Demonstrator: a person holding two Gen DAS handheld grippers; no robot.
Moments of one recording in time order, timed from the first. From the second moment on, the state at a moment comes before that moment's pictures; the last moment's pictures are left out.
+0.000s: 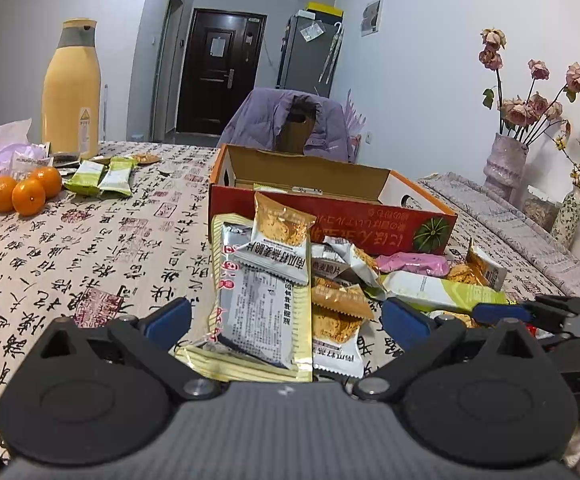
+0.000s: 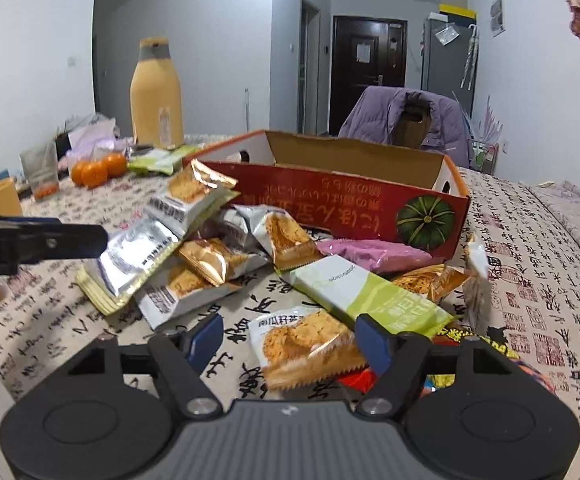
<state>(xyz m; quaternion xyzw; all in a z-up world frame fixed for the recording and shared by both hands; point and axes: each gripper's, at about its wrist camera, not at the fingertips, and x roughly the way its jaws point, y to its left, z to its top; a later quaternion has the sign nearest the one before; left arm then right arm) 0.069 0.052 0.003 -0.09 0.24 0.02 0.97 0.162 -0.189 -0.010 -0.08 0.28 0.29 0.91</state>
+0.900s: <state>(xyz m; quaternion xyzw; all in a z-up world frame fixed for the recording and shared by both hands) 0.091 0.051 -0.005 -0.07 0.29 0.03 0.95 0.164 -0.197 -0.018 -0.05 0.28 0.33 0.90</state>
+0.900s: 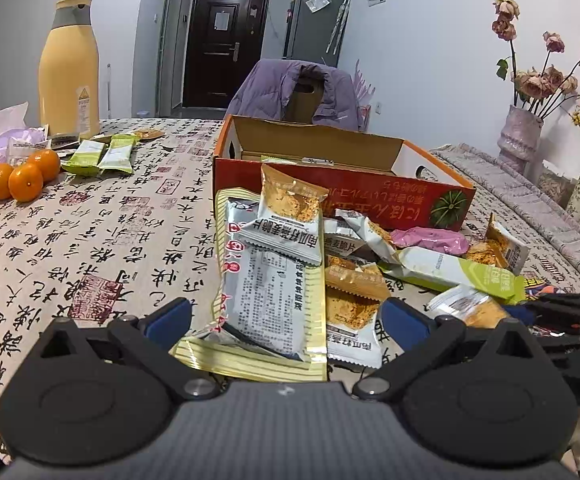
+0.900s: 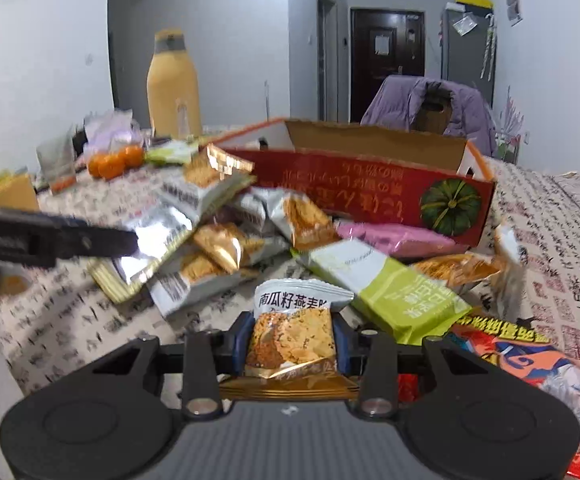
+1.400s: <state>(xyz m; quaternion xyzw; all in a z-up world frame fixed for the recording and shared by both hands) 0.143 0.036 0.013 -0.01 0.27 0.07 0.96 0.177 -0.217 0.008 -0.02 0.24 0.29 0.93</state>
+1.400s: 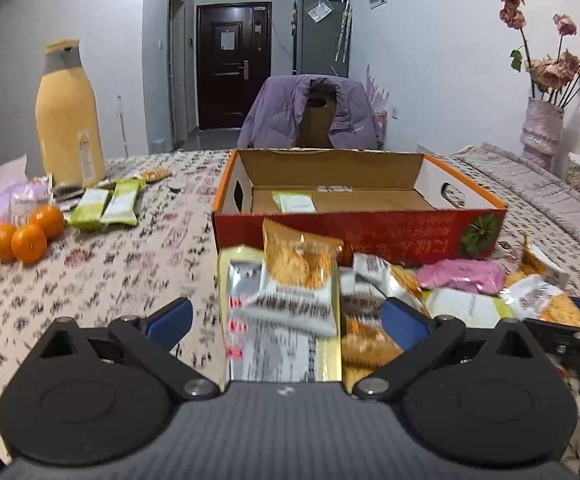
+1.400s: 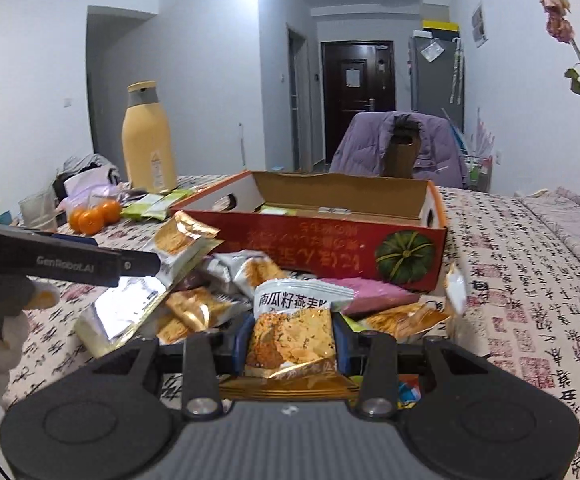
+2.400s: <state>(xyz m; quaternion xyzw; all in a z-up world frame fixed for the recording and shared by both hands) 0.176 0.034 0.013 0.00 0.27 0.06 0.96 0.215 -0.222 0.018 0.00 0.23 0.23 0.95</state>
